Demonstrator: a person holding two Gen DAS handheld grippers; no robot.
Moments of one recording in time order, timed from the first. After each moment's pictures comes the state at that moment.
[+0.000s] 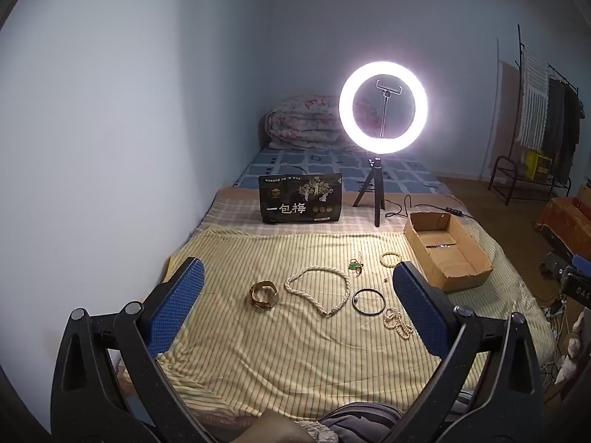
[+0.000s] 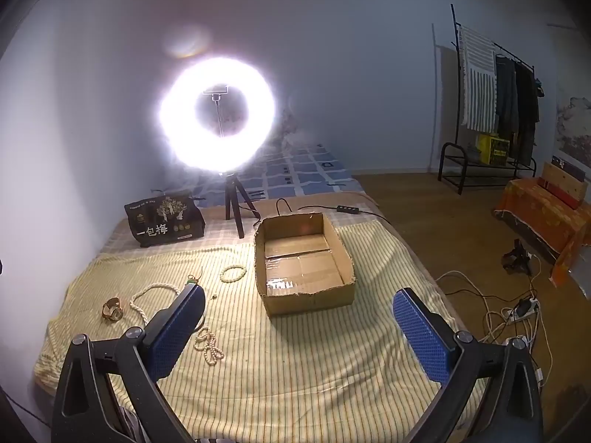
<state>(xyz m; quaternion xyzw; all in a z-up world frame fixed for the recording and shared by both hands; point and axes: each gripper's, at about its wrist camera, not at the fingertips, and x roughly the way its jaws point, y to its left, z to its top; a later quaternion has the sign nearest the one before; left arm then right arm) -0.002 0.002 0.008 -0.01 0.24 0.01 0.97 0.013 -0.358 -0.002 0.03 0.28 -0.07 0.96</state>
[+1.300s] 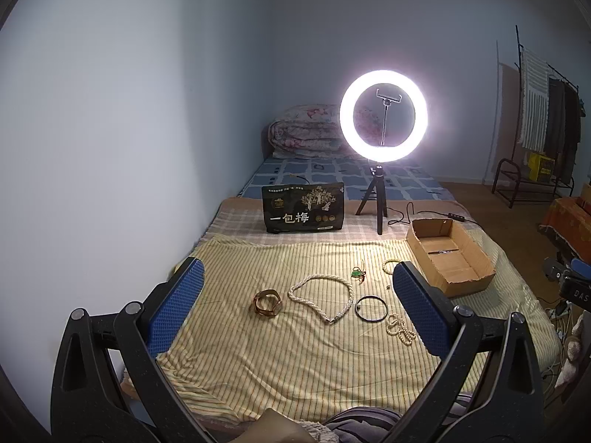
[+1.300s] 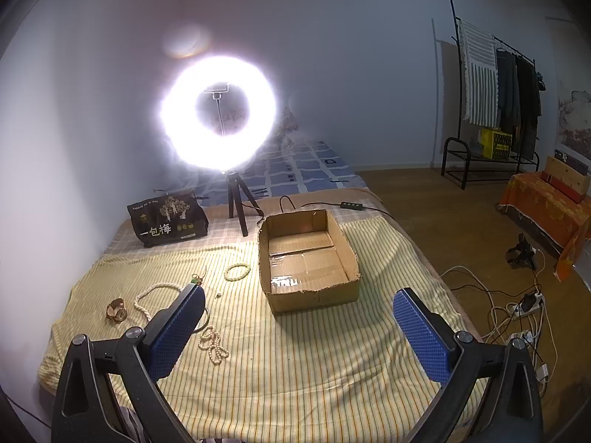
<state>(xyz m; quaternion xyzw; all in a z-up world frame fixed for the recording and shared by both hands) -0.005 -0.002 0.015 0.00 0.23 0.02 0.97 0.018 -0.352 -0.006 0.04 0.29 -0.06 0.95</state>
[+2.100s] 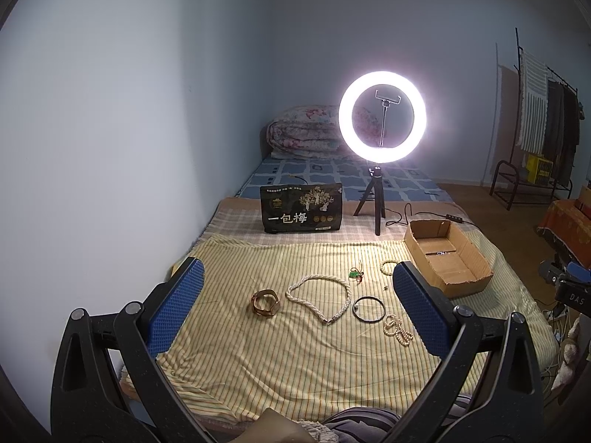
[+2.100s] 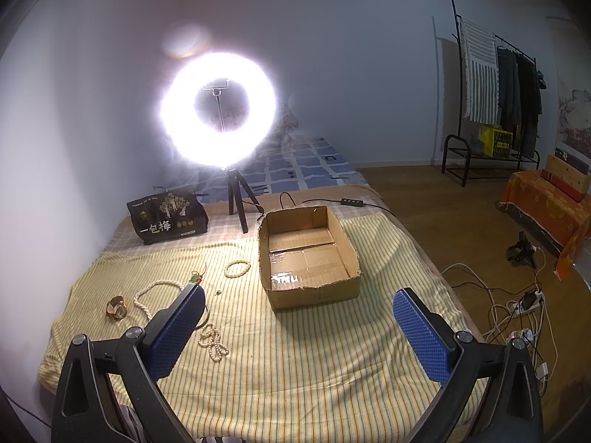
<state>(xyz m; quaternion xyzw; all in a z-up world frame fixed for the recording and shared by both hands) -0.005 -0.004 0.017 -0.01 0.23 0.02 0.97 0.018 -0.354 -0.010 0.04 0.29 -0.06 0.95</state>
